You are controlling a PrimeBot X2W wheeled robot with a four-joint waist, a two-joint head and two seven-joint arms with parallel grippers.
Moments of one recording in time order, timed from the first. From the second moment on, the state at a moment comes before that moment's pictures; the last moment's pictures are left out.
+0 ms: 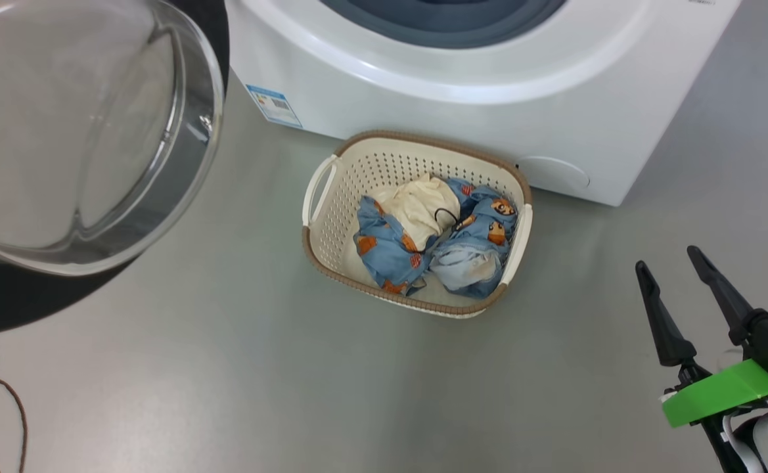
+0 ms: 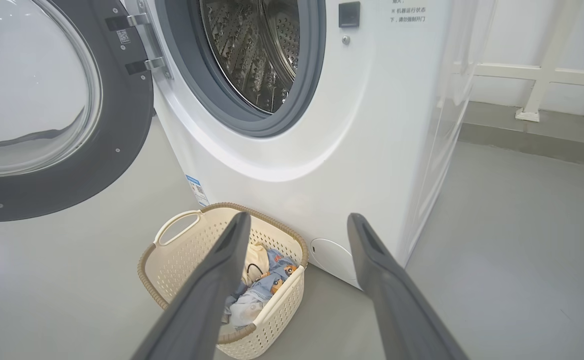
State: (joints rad) left arm -0.56 0.24 0.43 0.72 -0.26 -0.03 -0.26; right arm -0.12 -0.32 0.12 0.17 0.29 0.13 -0.25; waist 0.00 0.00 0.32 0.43
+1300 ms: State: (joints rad) left arm -0.75 0.32 0.65 0.88 -0.12 -0.07 -0.26; right arm -0.22 -0.37 0.13 0.16 0.28 0.13 -0.25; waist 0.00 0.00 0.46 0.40
